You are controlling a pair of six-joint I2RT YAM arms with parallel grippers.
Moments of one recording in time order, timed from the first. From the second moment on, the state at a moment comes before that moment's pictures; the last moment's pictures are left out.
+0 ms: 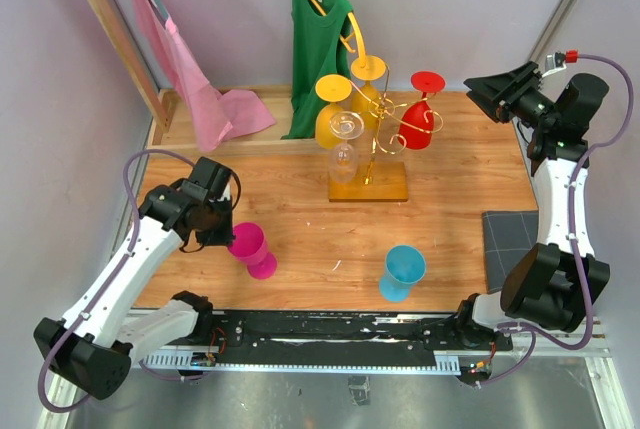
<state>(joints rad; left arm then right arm) -0.41 0.99 1.02 -1.21 -0.09 -0.48 -0.33 1.39 1.28 0.06 -0.94 1.05</state>
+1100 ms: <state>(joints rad) -0.42 0.99 1.56 -0.78 -0.35 -0.50 -0.33 1.34 1.34 0.03 -0.91 1.03</state>
